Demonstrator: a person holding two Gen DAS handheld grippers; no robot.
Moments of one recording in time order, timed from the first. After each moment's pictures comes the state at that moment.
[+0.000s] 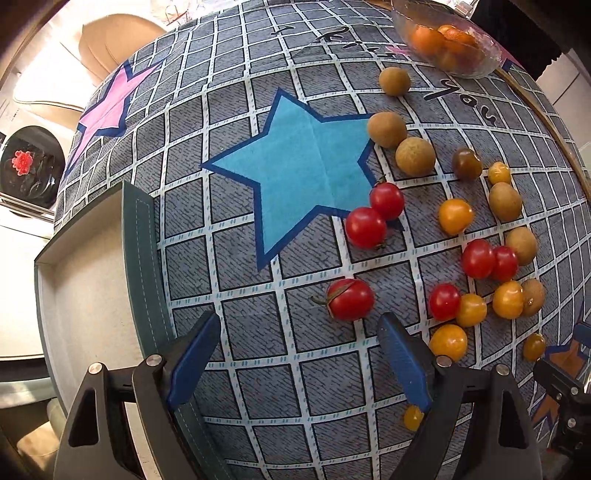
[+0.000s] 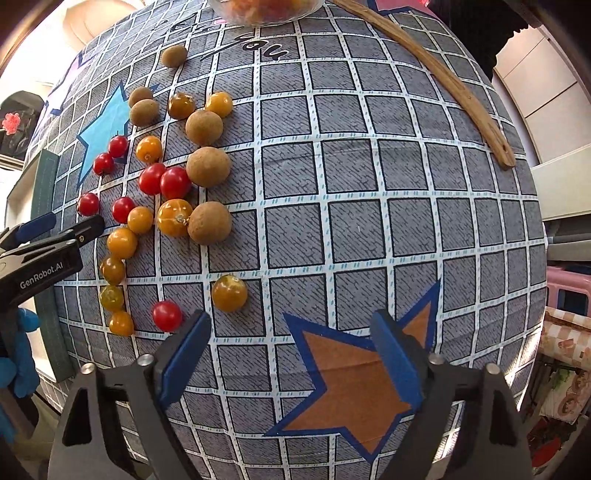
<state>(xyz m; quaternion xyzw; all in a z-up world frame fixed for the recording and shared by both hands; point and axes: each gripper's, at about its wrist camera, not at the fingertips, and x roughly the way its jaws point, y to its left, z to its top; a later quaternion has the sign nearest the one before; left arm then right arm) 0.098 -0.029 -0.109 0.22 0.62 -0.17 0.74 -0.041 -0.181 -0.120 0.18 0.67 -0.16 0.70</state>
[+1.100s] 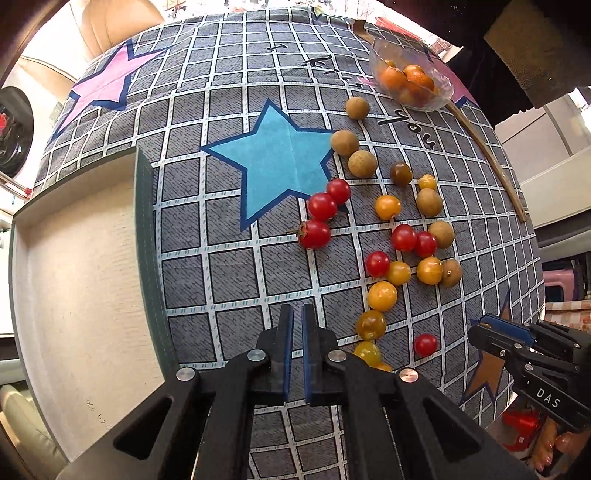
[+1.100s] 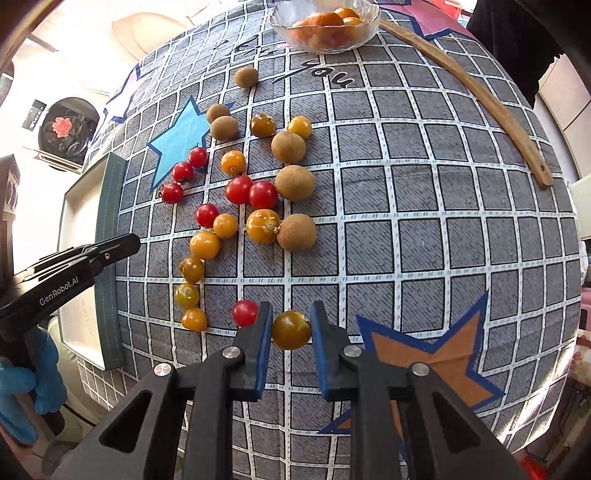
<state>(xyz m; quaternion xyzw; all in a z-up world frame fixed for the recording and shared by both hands) 0.027 -0.024 -0.052 0.10 0.63 -0.24 0.73 -0.010 -0.145 -0.118 0.22 0.63 -0.07 0.74</state>
